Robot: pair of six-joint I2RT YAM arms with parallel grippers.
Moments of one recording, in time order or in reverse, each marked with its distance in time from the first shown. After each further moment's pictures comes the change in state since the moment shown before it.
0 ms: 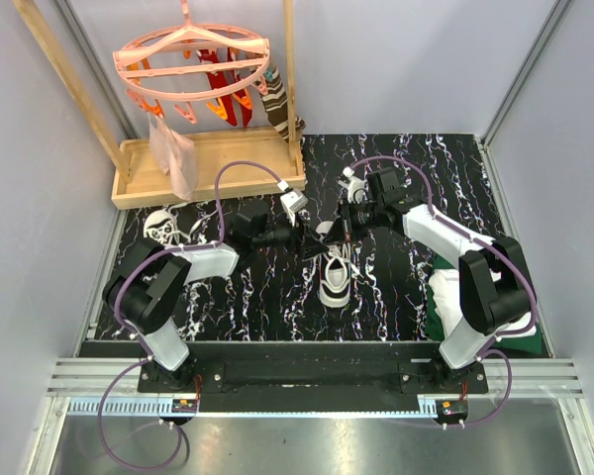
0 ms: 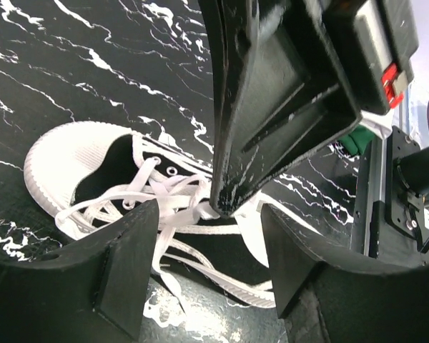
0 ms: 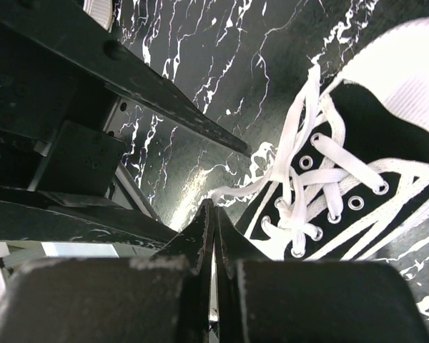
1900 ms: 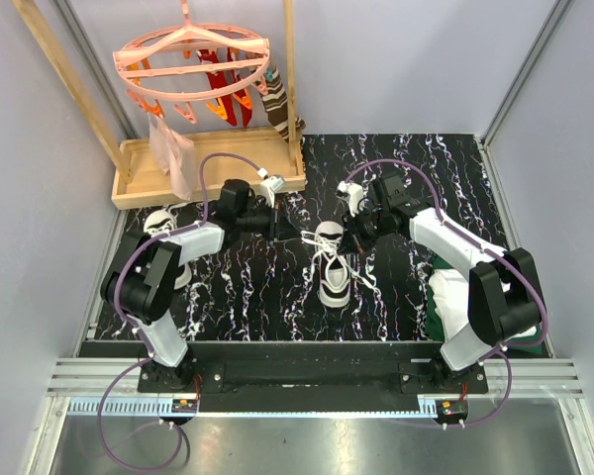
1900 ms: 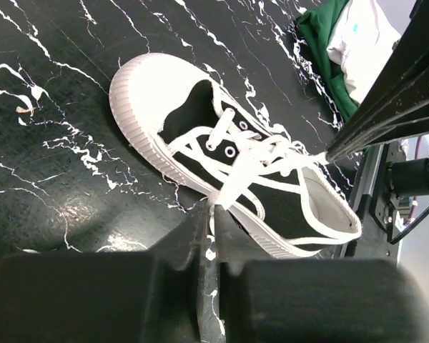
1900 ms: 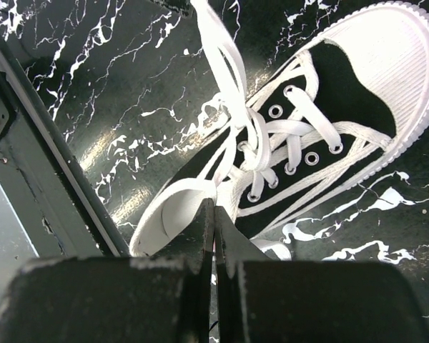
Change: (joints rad) left arm 0.196 0.044 0.148 -0.381 0.119 -0.010; right arm 0.000 -0.079 -0.025 -0.184 0.076 -0.446
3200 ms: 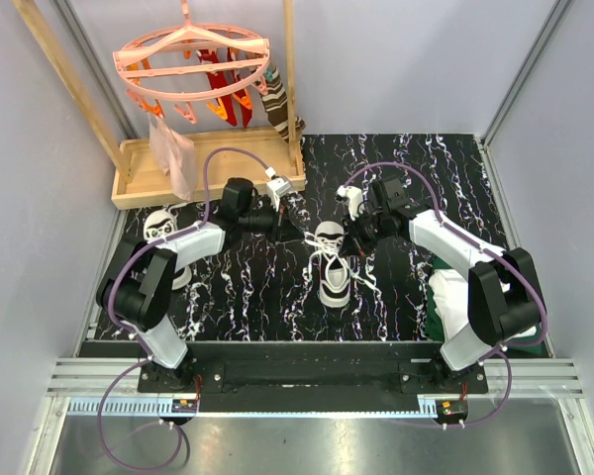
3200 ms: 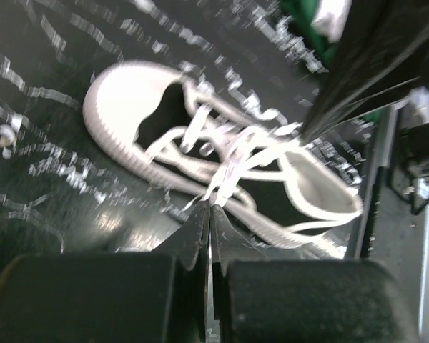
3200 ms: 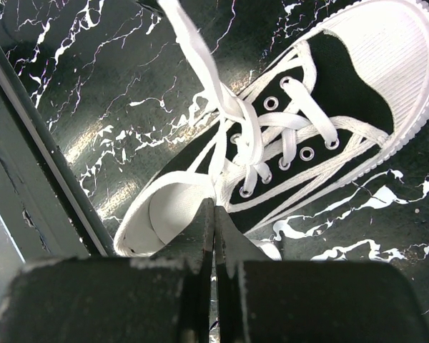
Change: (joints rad) left arm -0.032 -0.040 0.013 -0.072 0.016 0.168; right arm 0.000 0.000 -0.024 0.006 0.006 -0.055
